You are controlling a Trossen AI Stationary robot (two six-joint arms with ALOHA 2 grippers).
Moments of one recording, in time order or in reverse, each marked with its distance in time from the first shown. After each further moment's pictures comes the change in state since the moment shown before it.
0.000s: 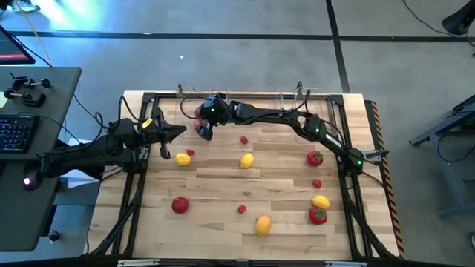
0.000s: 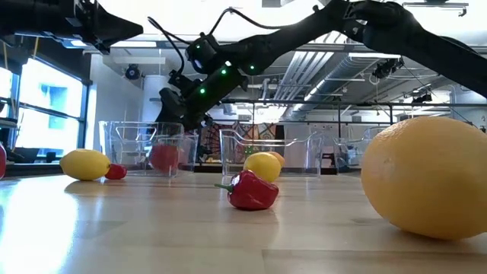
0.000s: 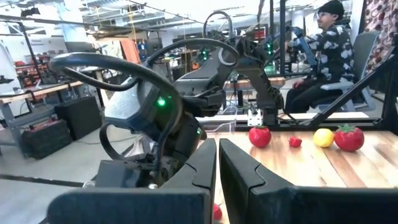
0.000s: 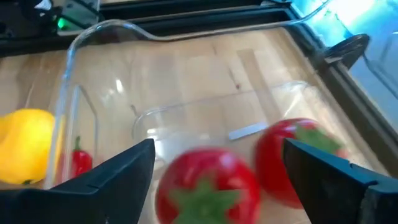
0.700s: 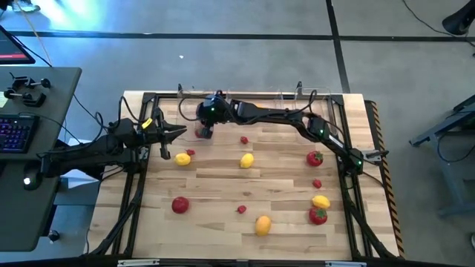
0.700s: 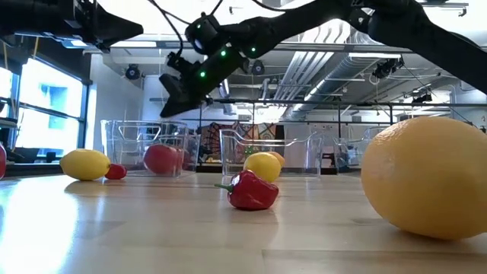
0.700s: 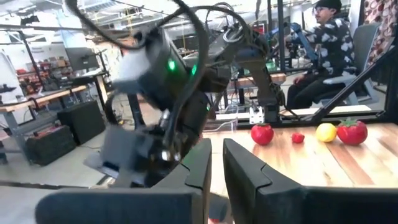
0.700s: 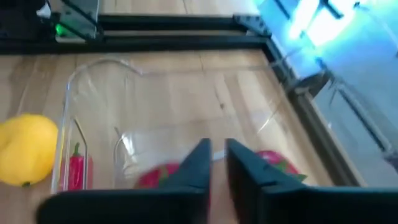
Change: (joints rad) left arm -0.003 0.000 0.000 -0.001 0.002 0.045; right arm 0.024 -0.063 0.021 -0.033 0.108 -0.104
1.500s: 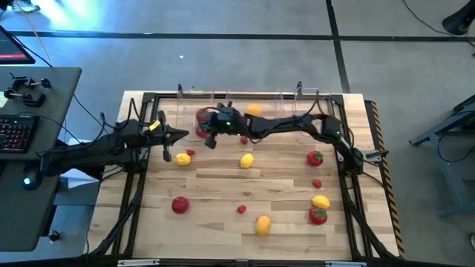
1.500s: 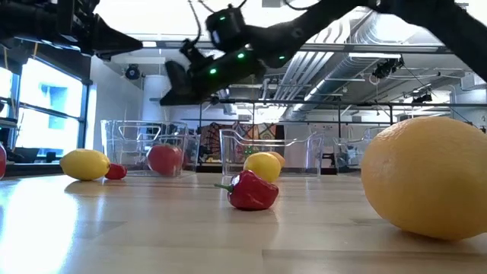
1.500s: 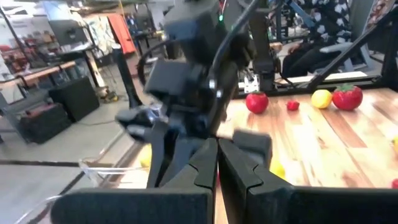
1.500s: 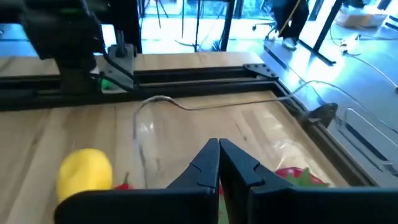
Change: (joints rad) left arm -0.011 0.027 0.001 -0.104 0.000 0.018; right arm 0.057 -0.207 -0.516 0.549 0.029 0.087
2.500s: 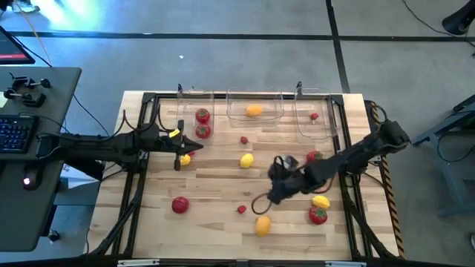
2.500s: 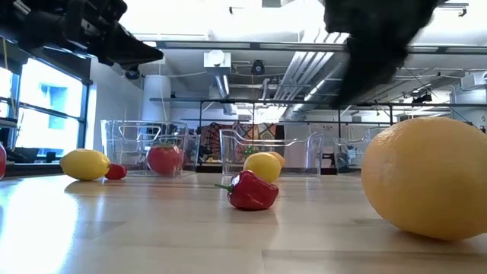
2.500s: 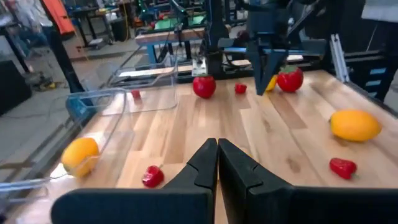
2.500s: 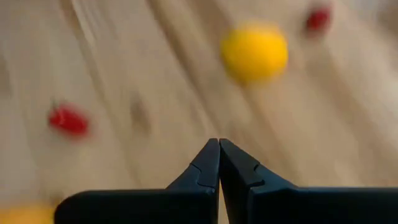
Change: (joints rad) left arm -0.104 0.346 0.000 0.251 0.104 -0.052; right arm 0.611 -0.659 -0.615 -0.876 0.366 0.899
